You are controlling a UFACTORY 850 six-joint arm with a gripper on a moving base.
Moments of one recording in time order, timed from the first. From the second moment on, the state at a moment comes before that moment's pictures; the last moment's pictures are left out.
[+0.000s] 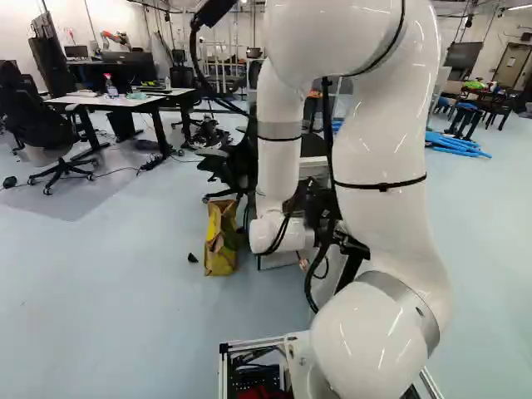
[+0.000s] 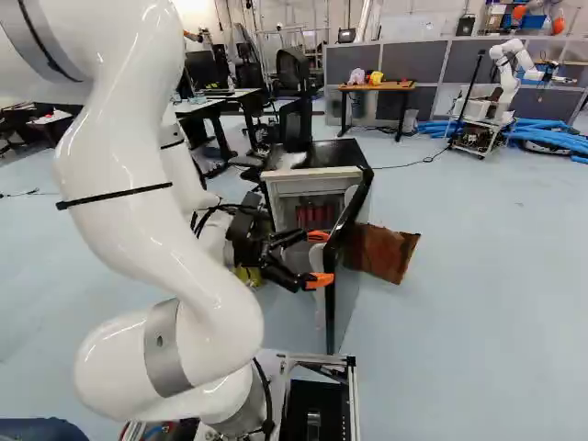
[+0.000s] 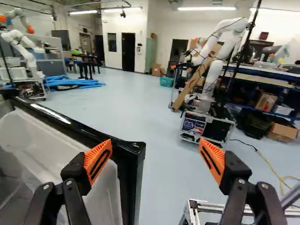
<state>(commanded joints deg) 22.2 -23.5 -19.2 111.2 82.6 0.0</state>
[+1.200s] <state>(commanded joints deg) -5.5 -25.9 -35.2 113.9 77.7 0.0</state>
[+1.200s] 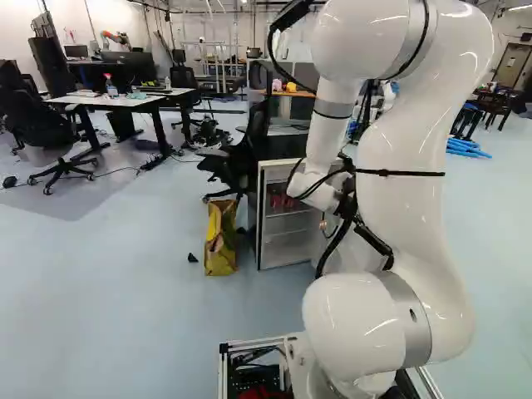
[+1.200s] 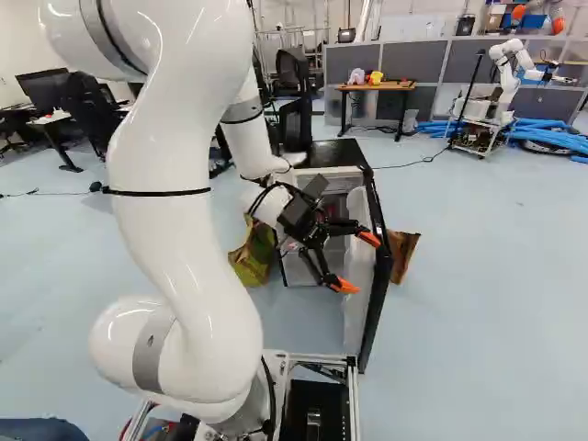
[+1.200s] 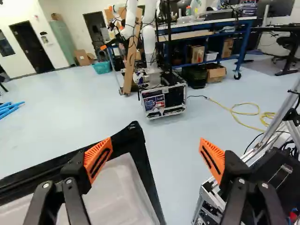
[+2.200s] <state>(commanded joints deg) -23.0 -32.1 -50.5 111.3 70.7 0.0</state>
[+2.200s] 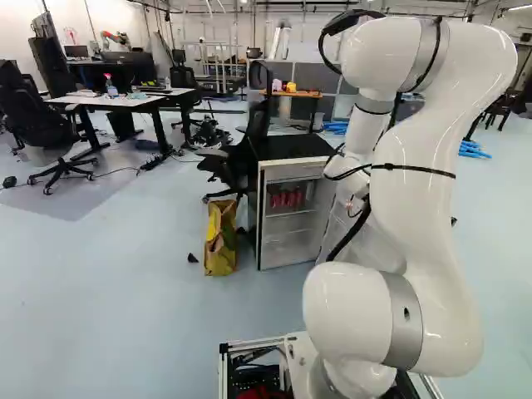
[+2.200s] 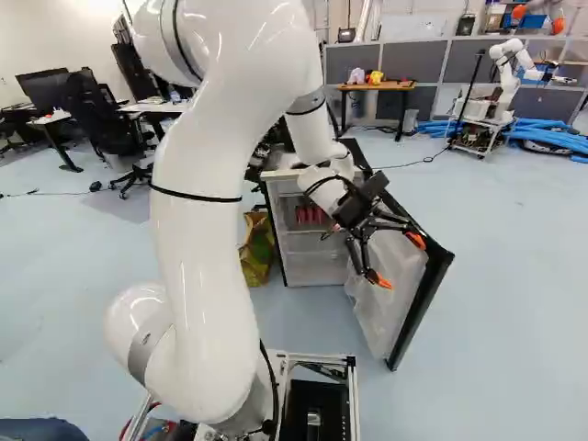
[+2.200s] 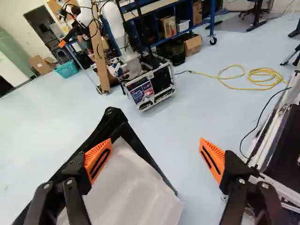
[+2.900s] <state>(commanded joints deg) -29.7 -36.2 -58.9 106.3 68.8 0.0</state>
